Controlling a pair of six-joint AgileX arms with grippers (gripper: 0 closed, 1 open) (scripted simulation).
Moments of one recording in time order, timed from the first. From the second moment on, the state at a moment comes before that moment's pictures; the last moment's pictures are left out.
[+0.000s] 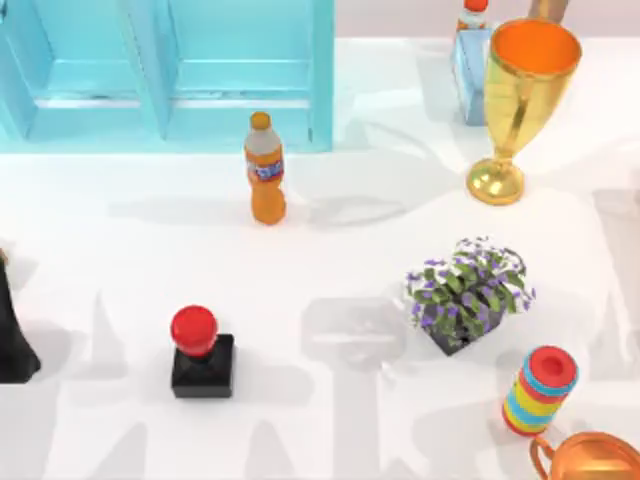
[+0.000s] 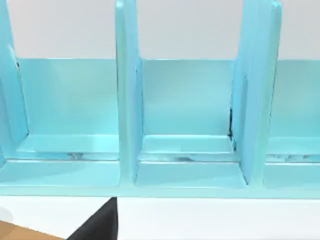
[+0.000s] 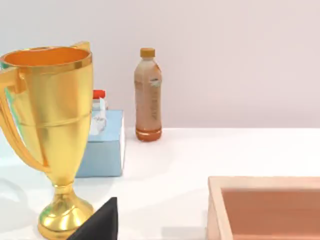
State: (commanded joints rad) left arm 0.00 0.00 0.00 0.00 0.00 0.00; right arm 0.00 0.00 0.00 0.00 0.00 0.00
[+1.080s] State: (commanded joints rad) left arm 0.00 0.00 0.00 0.00 0.00 0.00; right arm 0.47 1.04 1.07 -0.63 0.12 0.48
